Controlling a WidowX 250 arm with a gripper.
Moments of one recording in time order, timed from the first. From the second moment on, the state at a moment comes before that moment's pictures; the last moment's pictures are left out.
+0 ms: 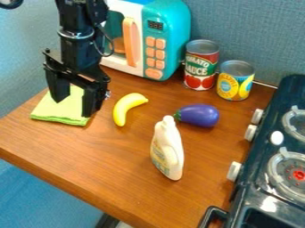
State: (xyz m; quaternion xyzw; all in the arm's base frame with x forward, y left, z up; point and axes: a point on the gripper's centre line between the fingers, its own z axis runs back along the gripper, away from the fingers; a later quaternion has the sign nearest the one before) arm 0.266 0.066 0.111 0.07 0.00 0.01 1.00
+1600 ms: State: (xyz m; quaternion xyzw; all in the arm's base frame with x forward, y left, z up) arm 0.330 0.165 0.045 0.04 0.00 0.20 0.98
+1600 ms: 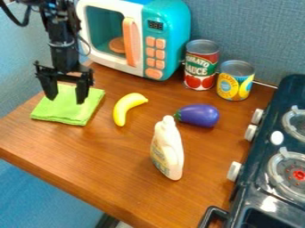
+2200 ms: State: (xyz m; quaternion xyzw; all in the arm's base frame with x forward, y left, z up) arm 0.342 0.175 0.028 0.04 0.02 0.19 0.98
